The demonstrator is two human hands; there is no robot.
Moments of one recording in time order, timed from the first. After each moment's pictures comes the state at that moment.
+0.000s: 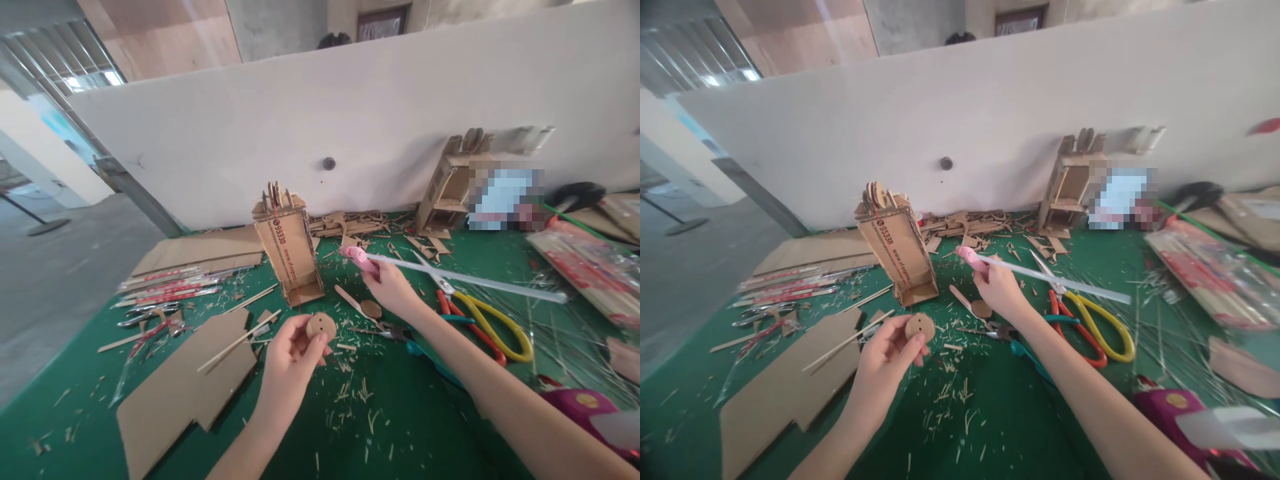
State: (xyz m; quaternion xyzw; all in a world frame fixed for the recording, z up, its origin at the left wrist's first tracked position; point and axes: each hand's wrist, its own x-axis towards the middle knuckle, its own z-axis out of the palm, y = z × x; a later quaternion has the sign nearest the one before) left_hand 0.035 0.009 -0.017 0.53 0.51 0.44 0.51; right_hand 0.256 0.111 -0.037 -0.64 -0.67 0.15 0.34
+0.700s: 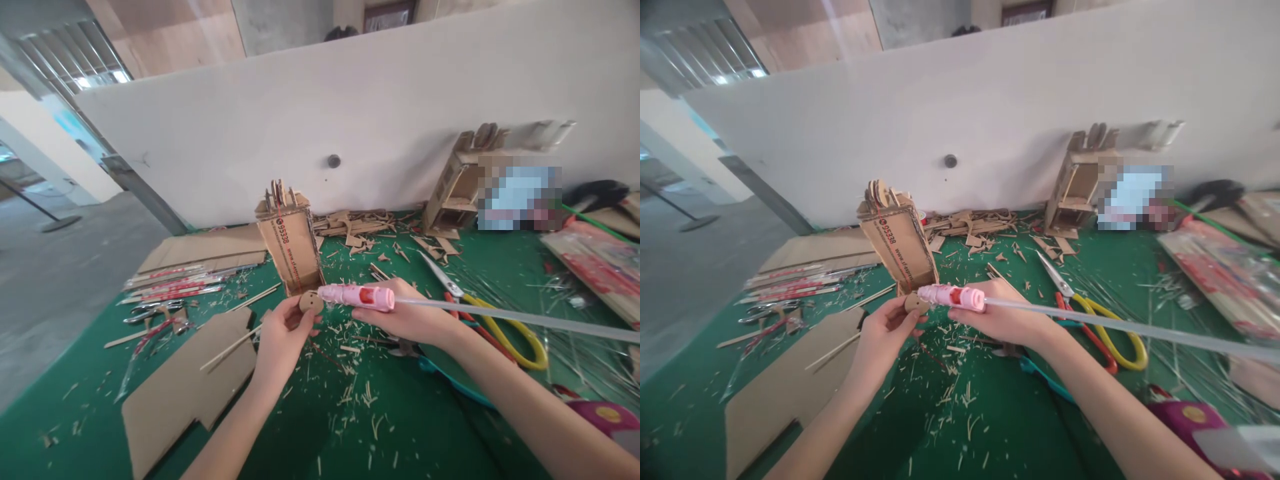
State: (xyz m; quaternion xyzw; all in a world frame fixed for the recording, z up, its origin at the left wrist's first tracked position) left_hand 0.027 0.050 -0.023 0.50 0.53 0.48 0.50; right_hand 0.252 0.063 0.019 -0.46 -0.80 0.29 0.25
